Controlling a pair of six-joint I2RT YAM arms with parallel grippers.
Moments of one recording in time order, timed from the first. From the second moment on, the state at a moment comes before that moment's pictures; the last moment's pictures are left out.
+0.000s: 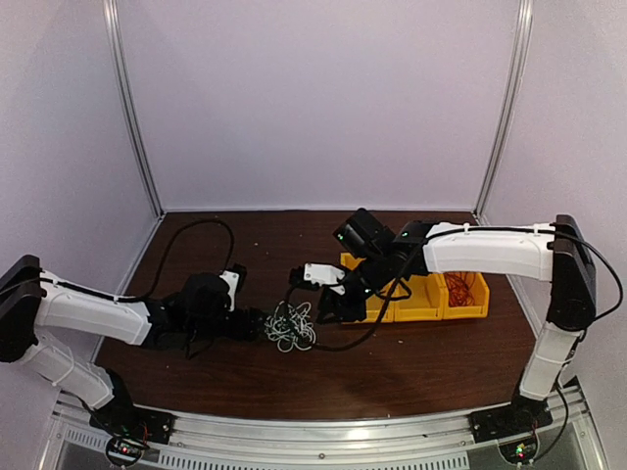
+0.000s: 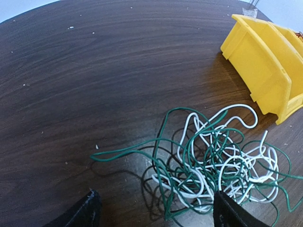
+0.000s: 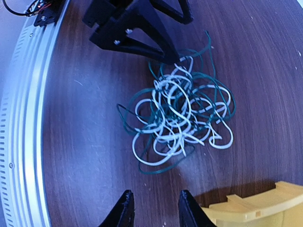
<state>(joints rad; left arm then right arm) -0.88 1.40 0.54 0.18 -0.26 -0.44 0.90 1.77 1.36 -0.57 -0.36 -0.48</state>
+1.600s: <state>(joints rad) -0.87 1.20 0.44 0.19 -0.27 -0.45 1.03 2.02 1.60 -0.63 -0.13 -0.34</state>
